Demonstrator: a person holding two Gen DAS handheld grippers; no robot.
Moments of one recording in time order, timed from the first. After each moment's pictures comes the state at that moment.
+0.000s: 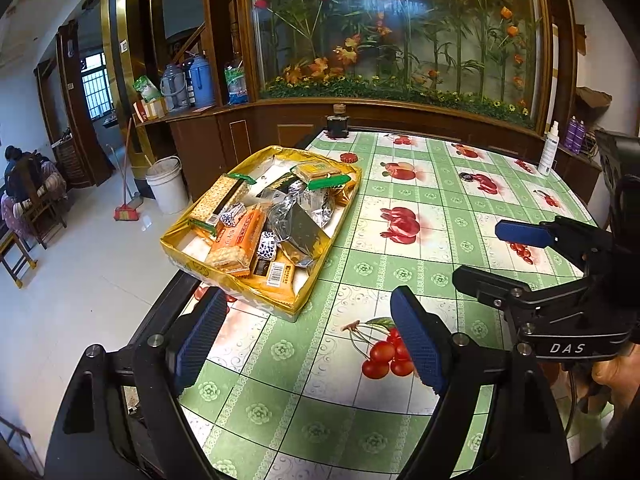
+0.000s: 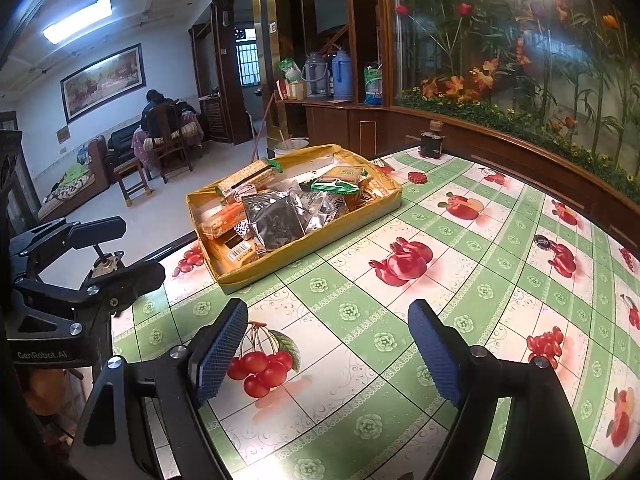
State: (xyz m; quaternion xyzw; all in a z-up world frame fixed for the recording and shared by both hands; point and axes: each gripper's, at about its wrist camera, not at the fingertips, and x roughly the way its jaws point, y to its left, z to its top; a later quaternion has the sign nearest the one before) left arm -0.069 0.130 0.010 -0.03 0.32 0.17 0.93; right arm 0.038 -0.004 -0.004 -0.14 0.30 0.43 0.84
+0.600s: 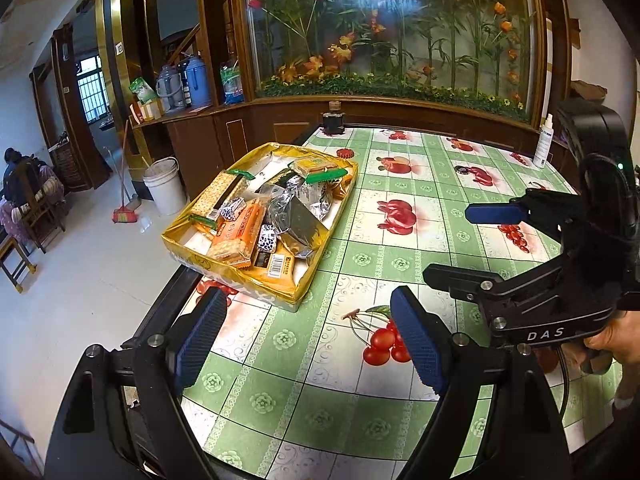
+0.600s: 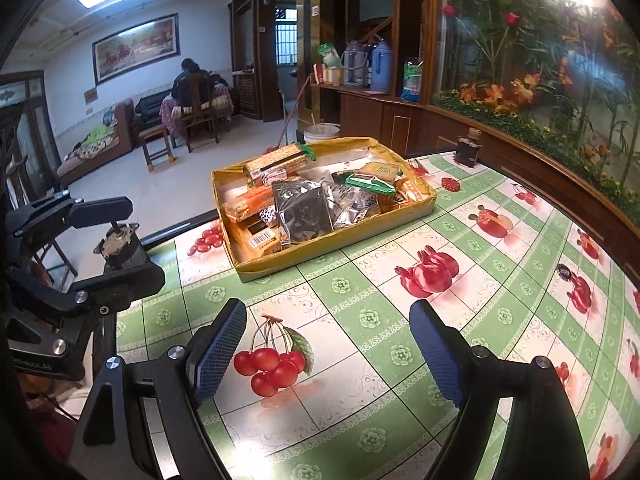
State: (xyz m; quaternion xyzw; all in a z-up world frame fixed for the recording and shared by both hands) left arm -0.077 0.129 0.009 -0.02 0.33 0.16 0.93; right arm 0.038 0.022 -0.006 -0.20 0.29 0.48 0.80
